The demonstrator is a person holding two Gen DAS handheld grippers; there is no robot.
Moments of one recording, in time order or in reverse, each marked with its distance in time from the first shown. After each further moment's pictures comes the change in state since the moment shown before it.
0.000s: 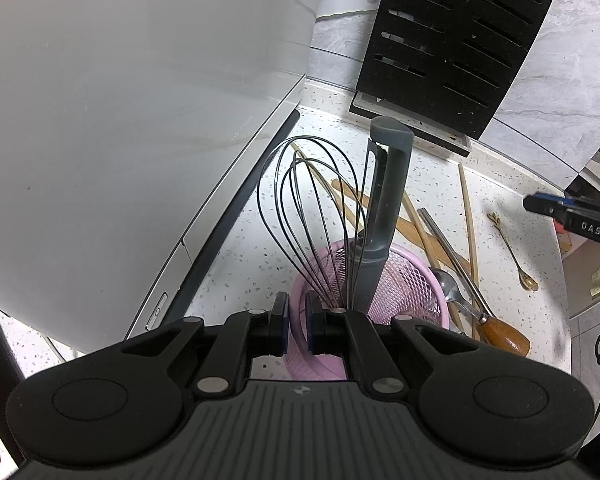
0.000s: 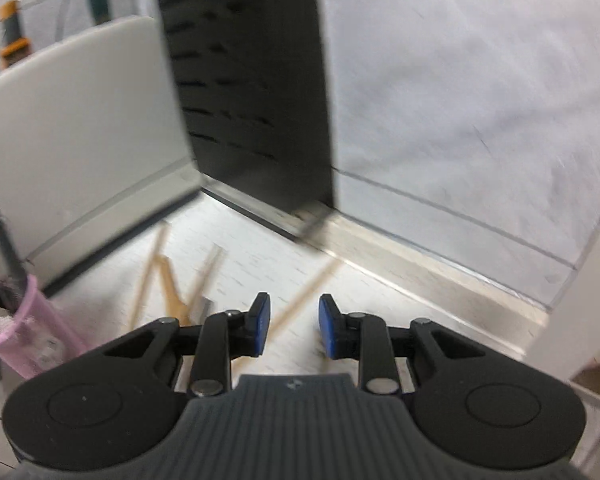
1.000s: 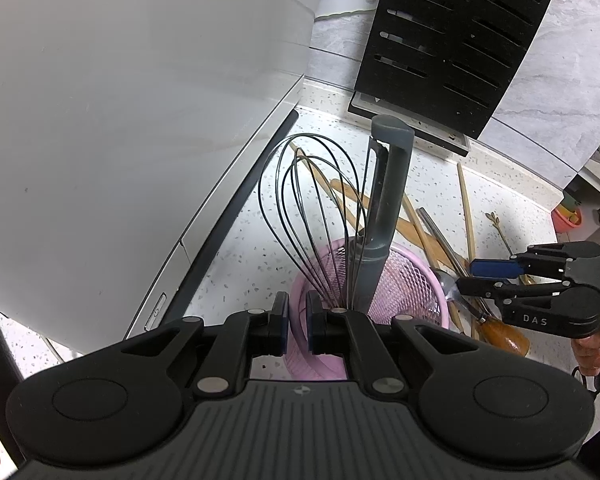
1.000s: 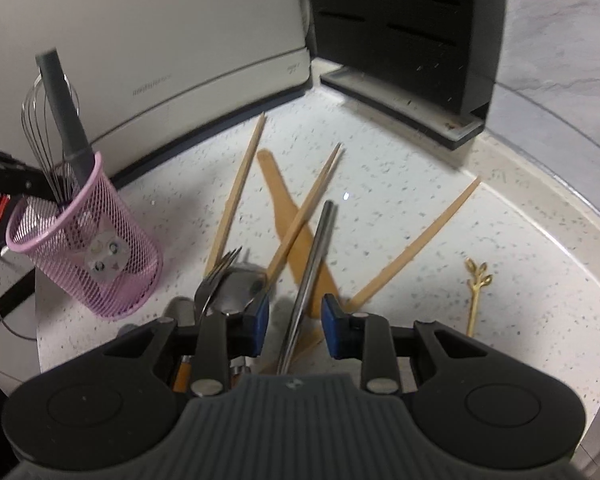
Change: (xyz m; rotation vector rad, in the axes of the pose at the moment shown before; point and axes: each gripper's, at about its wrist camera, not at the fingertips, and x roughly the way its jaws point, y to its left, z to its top) left arm 0.000 0.001 0.000 0.005 0.001 -0.007; right arm 0.040 0.078 -0.031 -0.158 0.223 0.169
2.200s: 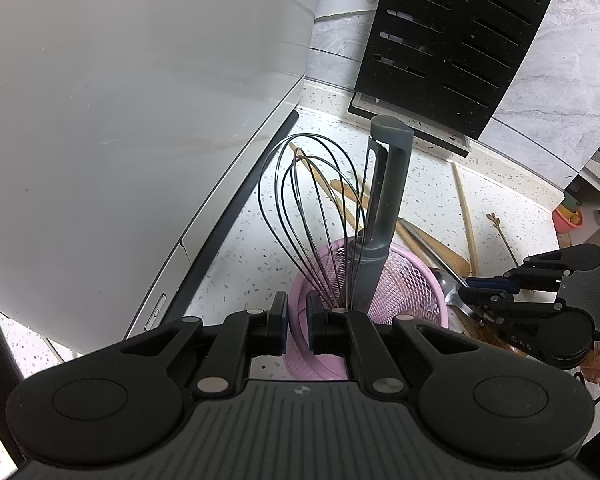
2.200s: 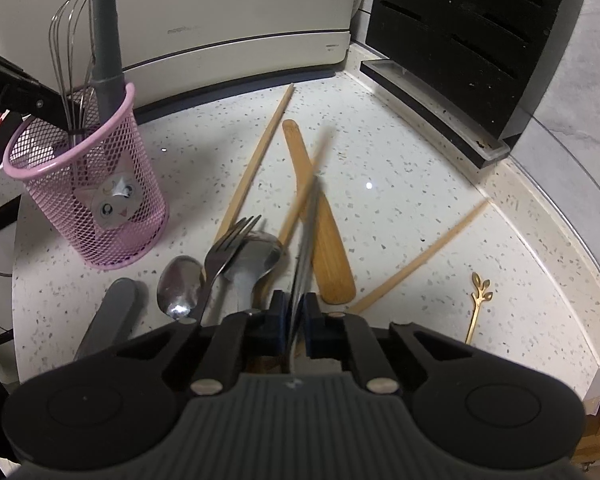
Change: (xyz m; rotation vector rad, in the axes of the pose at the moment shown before) left arm 0.000 -0.001 0.000 -0.001 -0.003 0.003; right arm 0.005 0.029 -0.003 -0.193 0.074 -0.091
